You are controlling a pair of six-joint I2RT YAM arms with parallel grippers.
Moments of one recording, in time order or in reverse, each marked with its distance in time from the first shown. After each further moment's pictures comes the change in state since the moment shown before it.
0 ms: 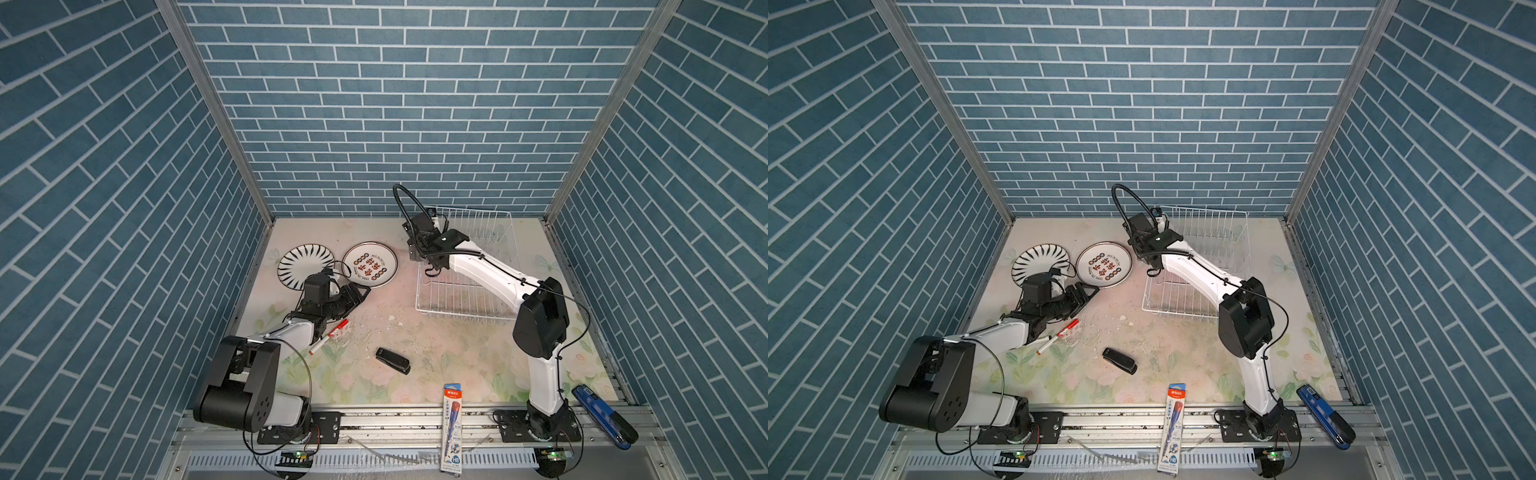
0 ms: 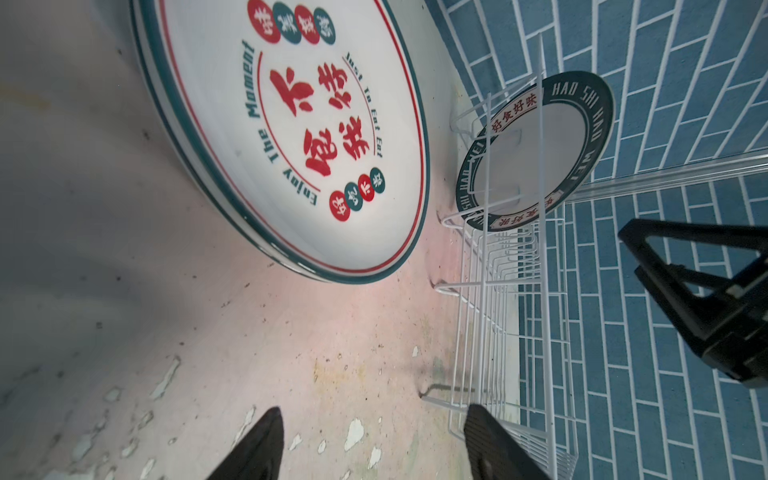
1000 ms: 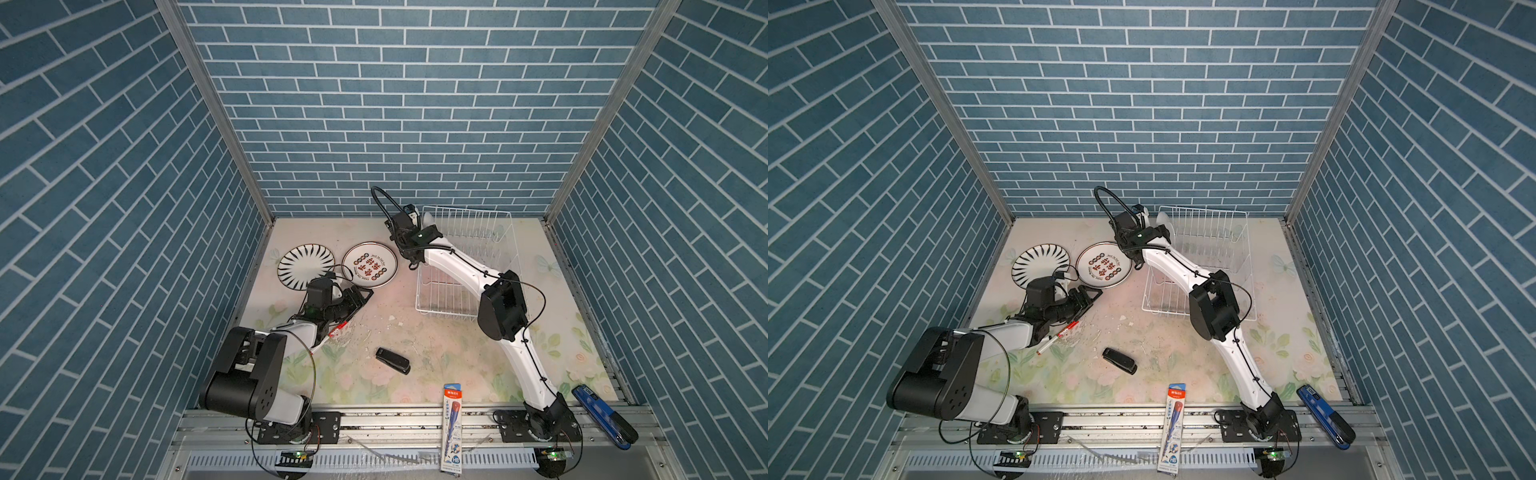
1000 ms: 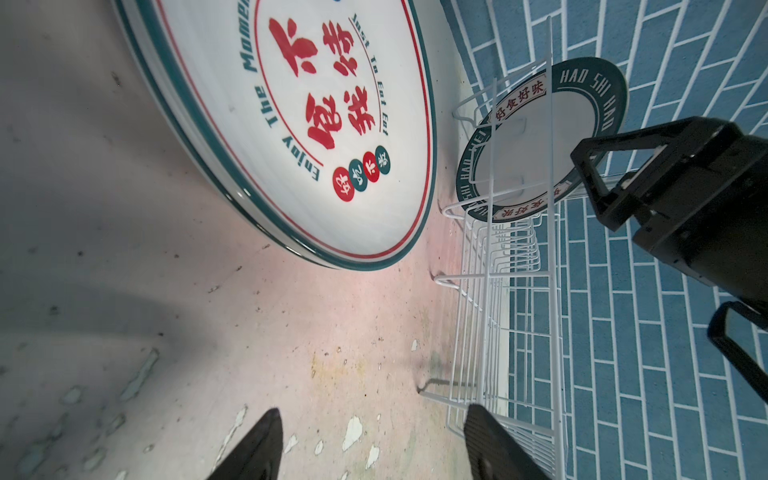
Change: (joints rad) left arm -0.012 0.060 -0.021 0.096 0.022 -0.044; right arm 0.004 0.306 0.317 0.043 0.209 -0.282
